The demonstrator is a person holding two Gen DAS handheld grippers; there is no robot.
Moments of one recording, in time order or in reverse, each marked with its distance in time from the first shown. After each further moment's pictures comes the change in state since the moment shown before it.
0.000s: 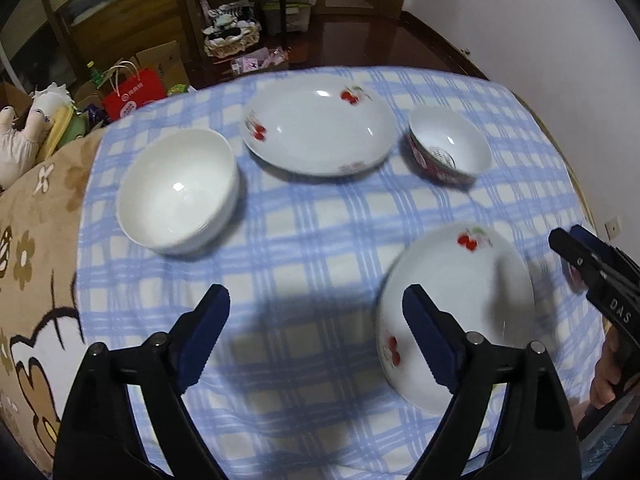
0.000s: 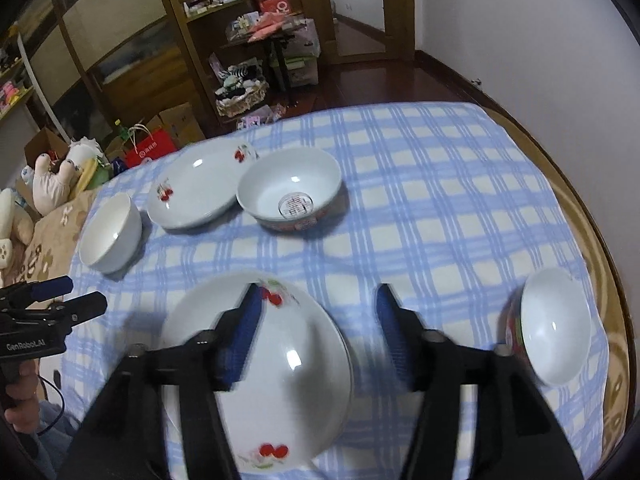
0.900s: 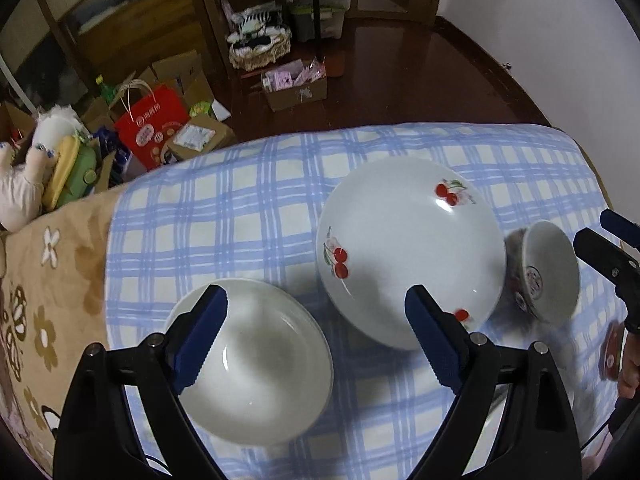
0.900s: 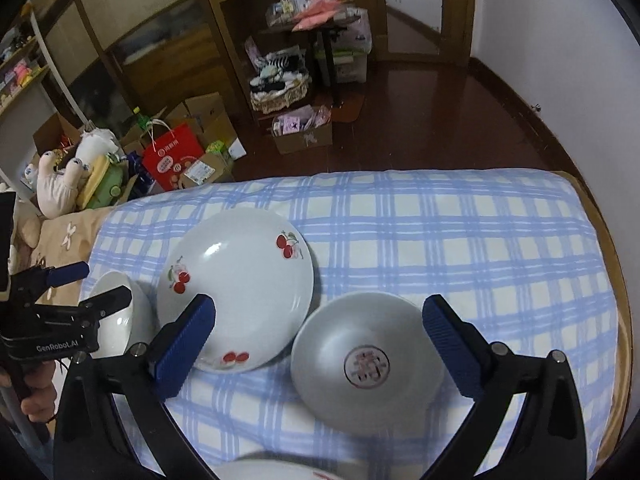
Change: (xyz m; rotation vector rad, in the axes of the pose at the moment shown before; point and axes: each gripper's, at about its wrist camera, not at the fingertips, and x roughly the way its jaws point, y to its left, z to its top) left arm 0.077 0.068 0.144 -0.026 0.023 0.082; right arm 0.111 0.070 0.147 -0.123 0.082 0.085
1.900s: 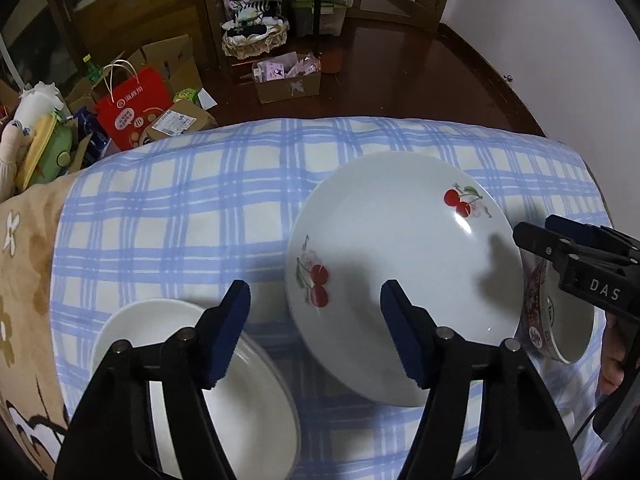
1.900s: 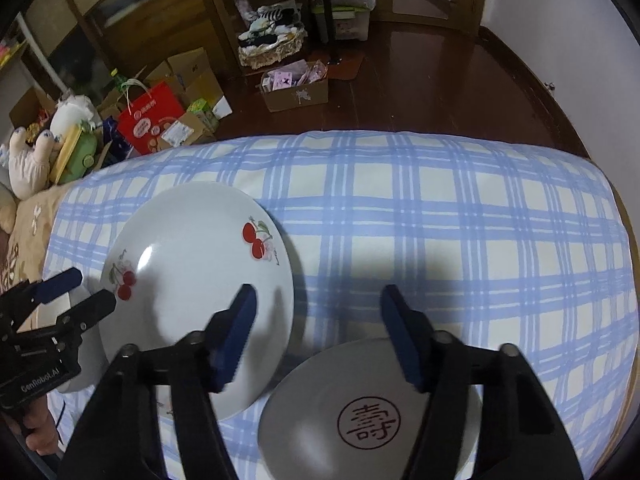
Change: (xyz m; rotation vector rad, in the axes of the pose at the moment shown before) left arm 0.054 -0.007 0.004 -0.056 -0.019 -0.064; right arm 0.088 -0.007 0.016 -0.032 0.153 -0.036
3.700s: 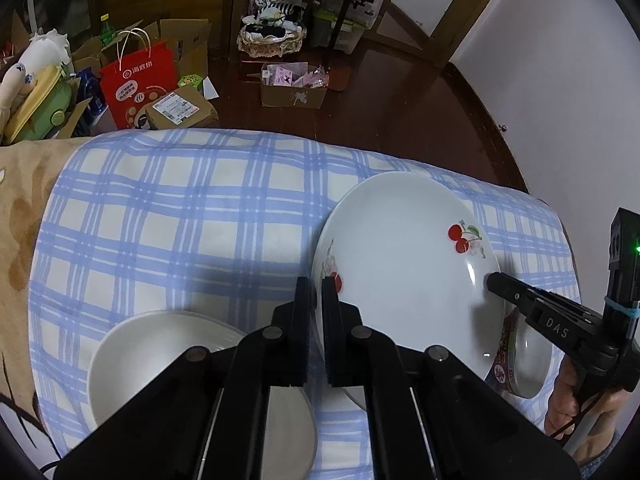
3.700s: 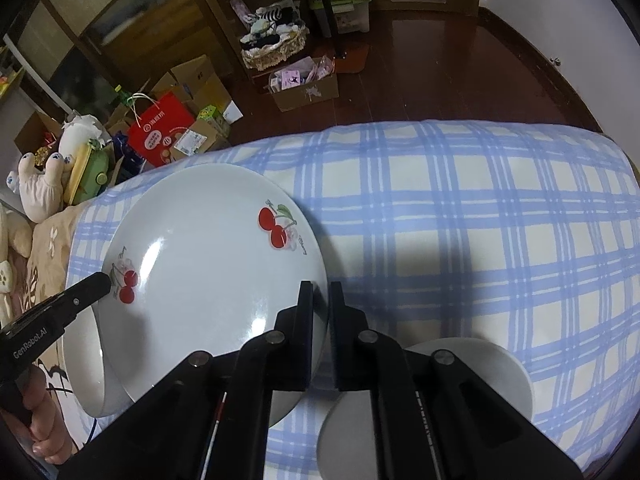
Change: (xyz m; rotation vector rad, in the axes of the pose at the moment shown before) left arm -0.010 0.044 0.009 -0.181 -0.043 -0.131; right arm 0.004 0.016 -0.001 0.098 0.000 0.077
